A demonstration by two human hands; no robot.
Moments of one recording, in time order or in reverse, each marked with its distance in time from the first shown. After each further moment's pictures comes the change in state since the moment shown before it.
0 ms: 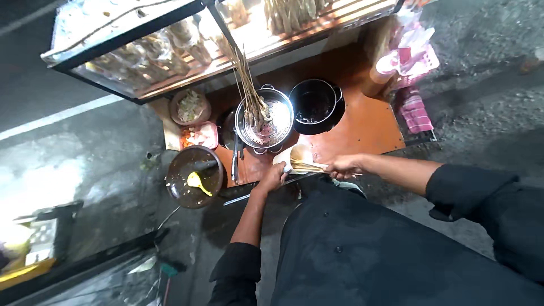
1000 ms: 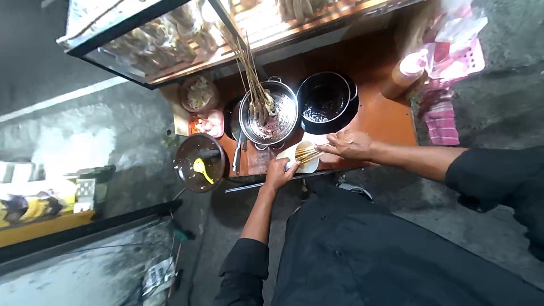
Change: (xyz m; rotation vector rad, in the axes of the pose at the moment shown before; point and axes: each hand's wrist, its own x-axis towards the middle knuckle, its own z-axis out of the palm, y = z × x) left_hand 0.031 0.037 0.018 0.009 0.496 -0.055; right_hand 0.001 -0.007 -0.091 -1.382 0.517 -0.789
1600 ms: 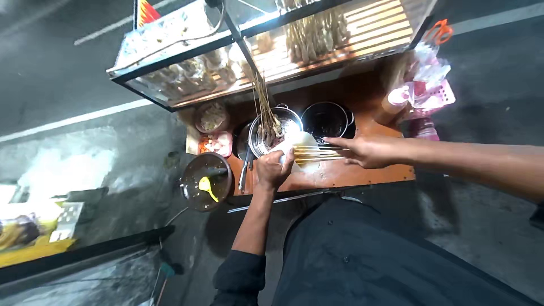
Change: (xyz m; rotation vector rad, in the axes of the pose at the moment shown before) left_hand 0.033 0.066 -0.104 0.131 0.515 0.173; right_hand -0.031 -0.049 -0.166 0.403 -0.116 0.344
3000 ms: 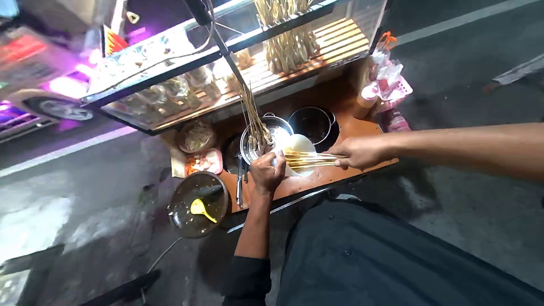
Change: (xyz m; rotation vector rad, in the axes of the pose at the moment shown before) left_hand -0.005 -0.029 -0.021 -0.191 0.115 0.095; right_hand -0.015 -0.081 0.004 0.427 -0.172 0.280
